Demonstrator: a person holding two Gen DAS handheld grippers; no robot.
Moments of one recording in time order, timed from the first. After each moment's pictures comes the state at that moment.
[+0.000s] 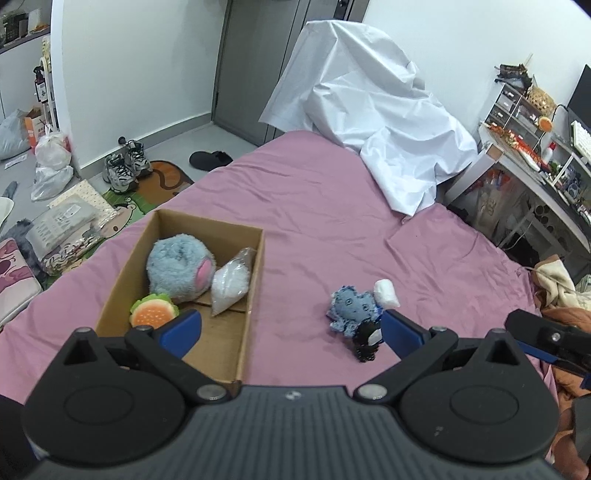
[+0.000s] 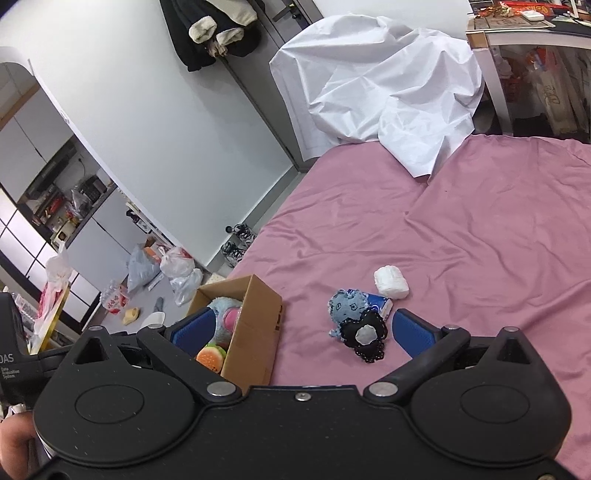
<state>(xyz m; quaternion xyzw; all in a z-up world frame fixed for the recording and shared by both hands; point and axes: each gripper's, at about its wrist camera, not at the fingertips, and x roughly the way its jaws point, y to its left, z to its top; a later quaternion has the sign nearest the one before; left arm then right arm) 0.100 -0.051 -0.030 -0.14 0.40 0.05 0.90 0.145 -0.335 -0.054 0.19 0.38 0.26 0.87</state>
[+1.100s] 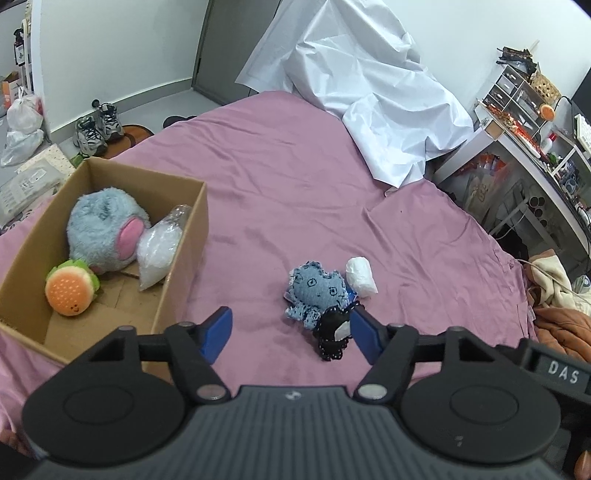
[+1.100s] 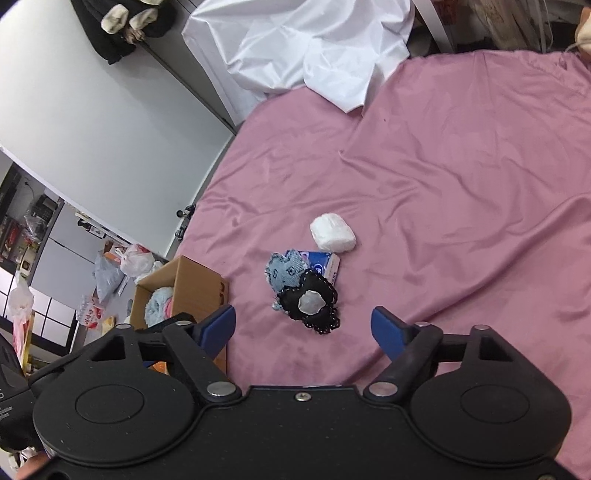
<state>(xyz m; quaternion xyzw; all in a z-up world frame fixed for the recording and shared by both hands) 0.153 -0.088 -0.096 -0.18 0.43 0.02 0.88 0.183 -0.342 -0.125 0.24 0.47 0.18 0.83</state>
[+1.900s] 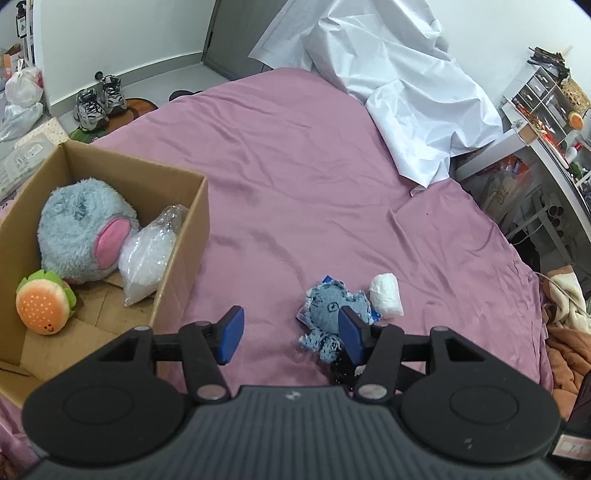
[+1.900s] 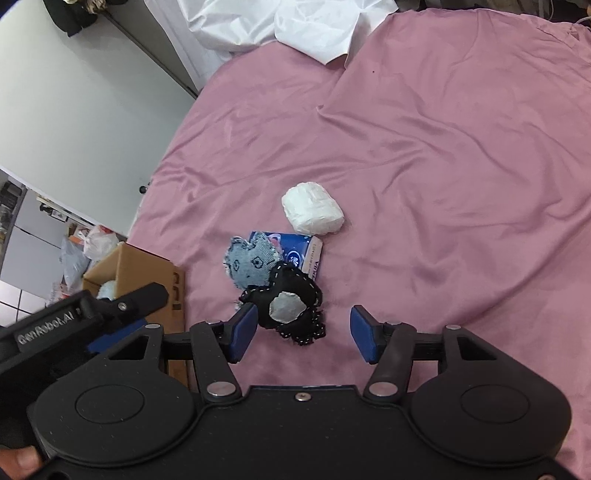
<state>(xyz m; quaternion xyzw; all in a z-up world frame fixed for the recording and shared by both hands) 0.205 -0.067 -0.125 -0.21 0.46 0.03 0.86 0.229 -0.304 -0.178 0.21 0.53 0.14 0.81</state>
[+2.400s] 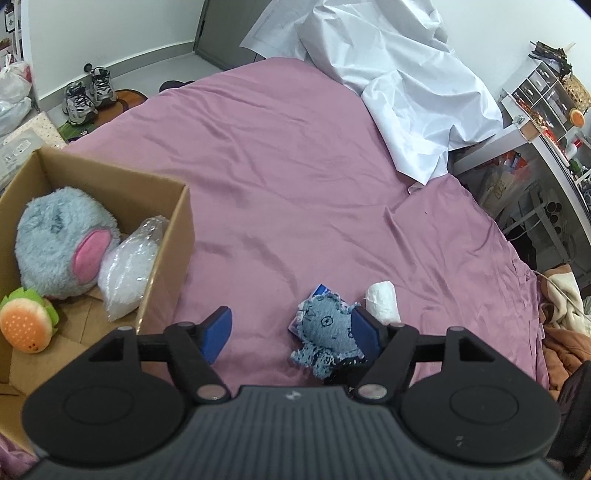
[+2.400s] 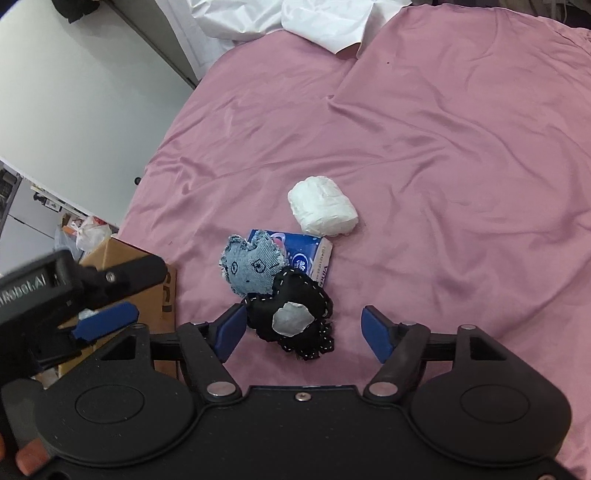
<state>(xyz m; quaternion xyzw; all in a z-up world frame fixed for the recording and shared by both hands) 0.229 -0.066 -0.131 -0.21 0.48 0.02 0.85 0.242 -0.283 -0.194 0.18 0.53 0.14 0.81</state>
